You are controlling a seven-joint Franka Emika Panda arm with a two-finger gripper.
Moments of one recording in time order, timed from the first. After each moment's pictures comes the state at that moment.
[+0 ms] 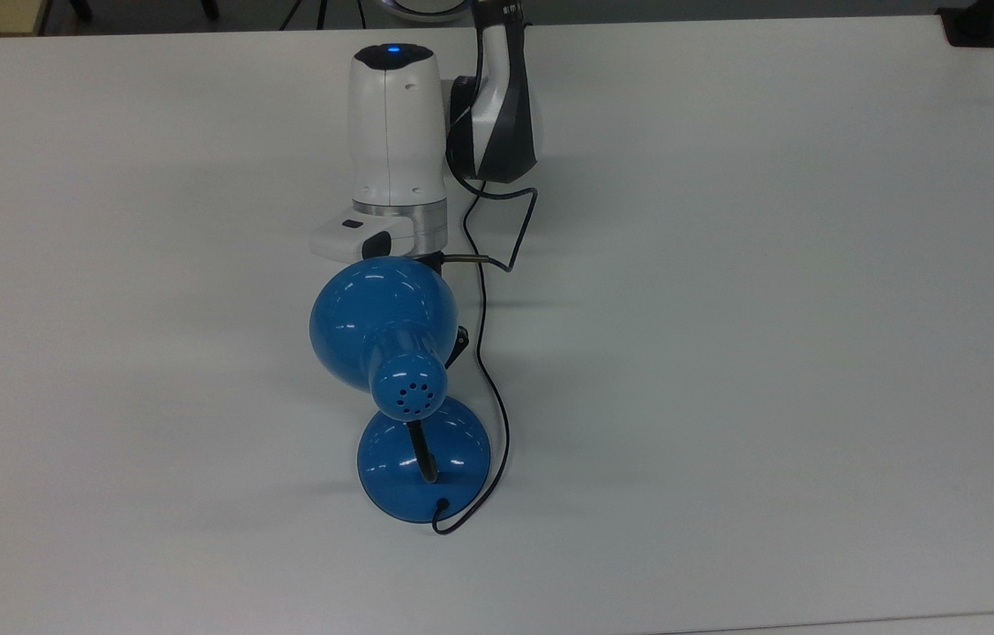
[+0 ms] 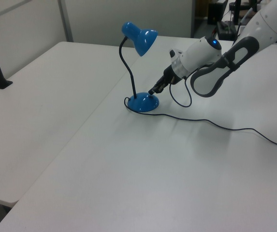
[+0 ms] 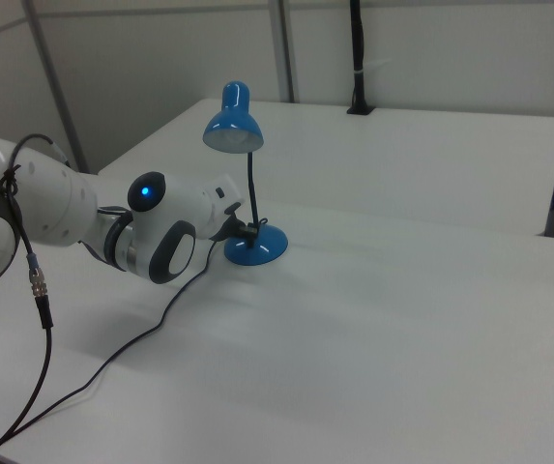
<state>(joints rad) 0.08 0.56 -0.02 -1.89 0.13 3.24 -0.17</state>
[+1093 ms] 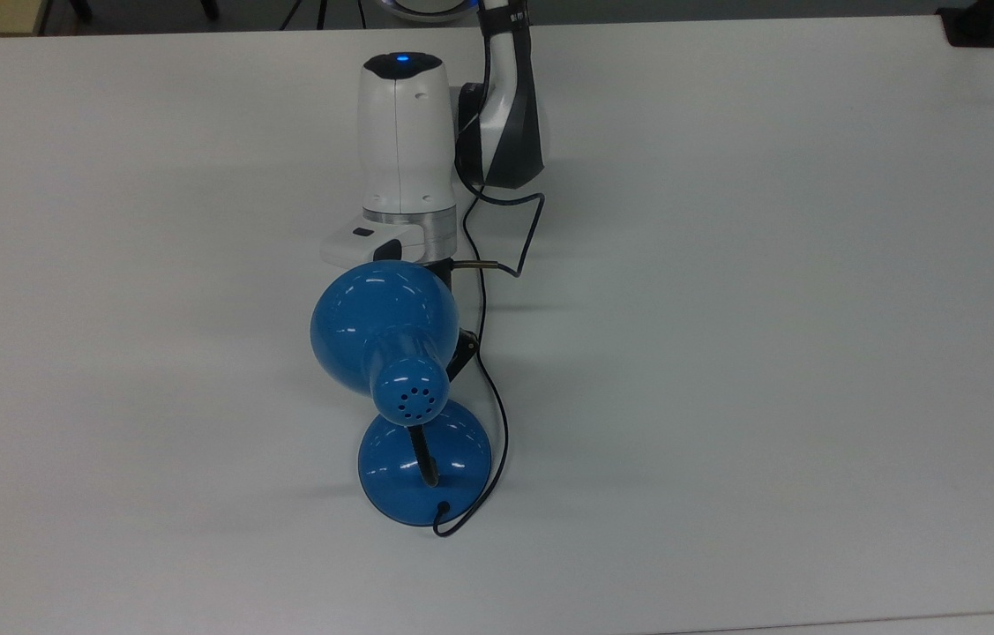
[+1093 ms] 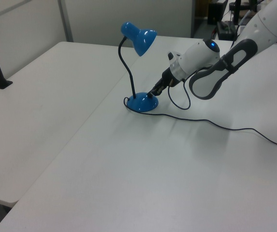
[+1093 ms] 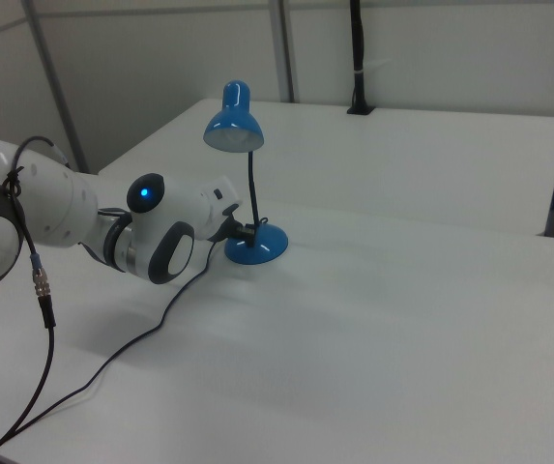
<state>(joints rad) 0.10 0.58 -0.02 -1.87 0.13 3.24 -0.16</state>
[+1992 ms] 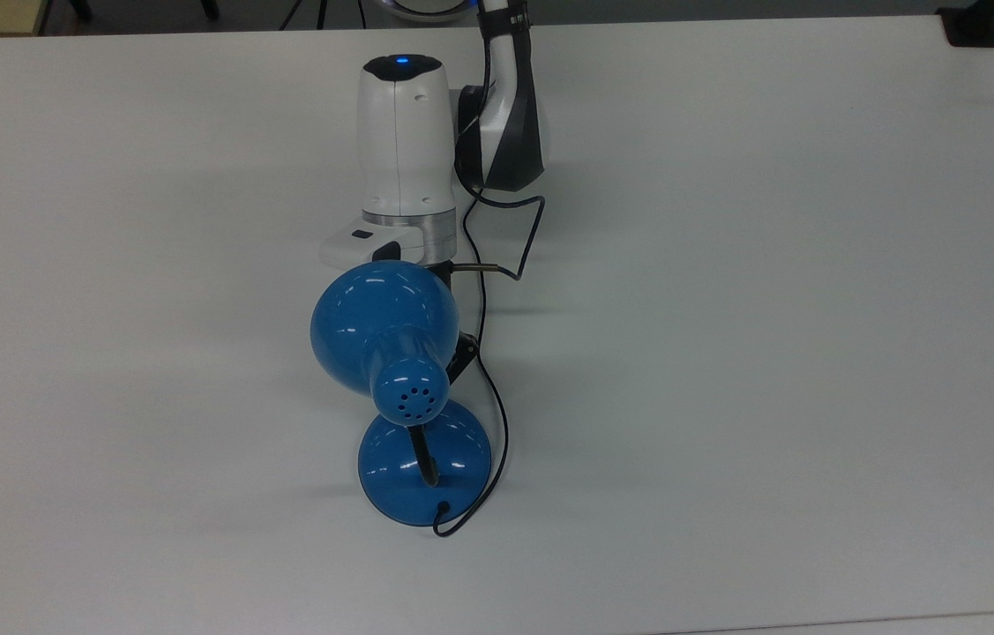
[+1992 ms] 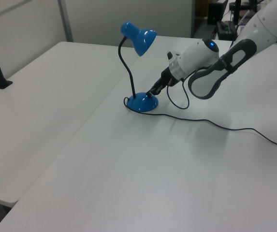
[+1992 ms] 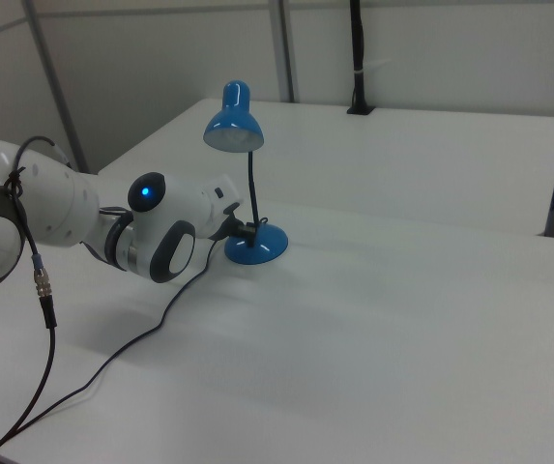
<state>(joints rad) 0.10 0.59 -0.02 -1.85 0.13 3.24 -0.15</state>
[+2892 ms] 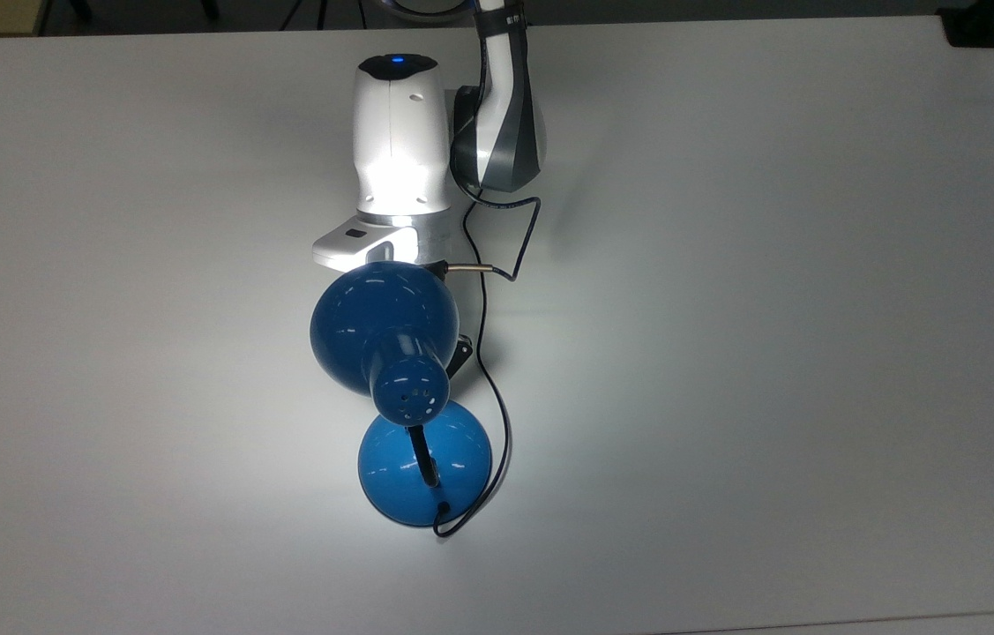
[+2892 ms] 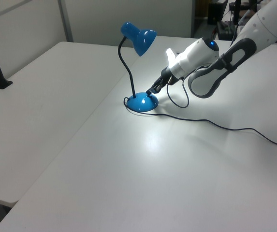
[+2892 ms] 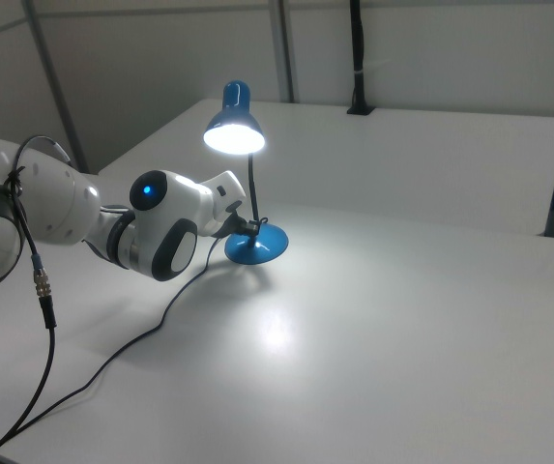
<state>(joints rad) 0.09 0.58 -0.02 -1.85 0.13 3.24 -0.15</state>
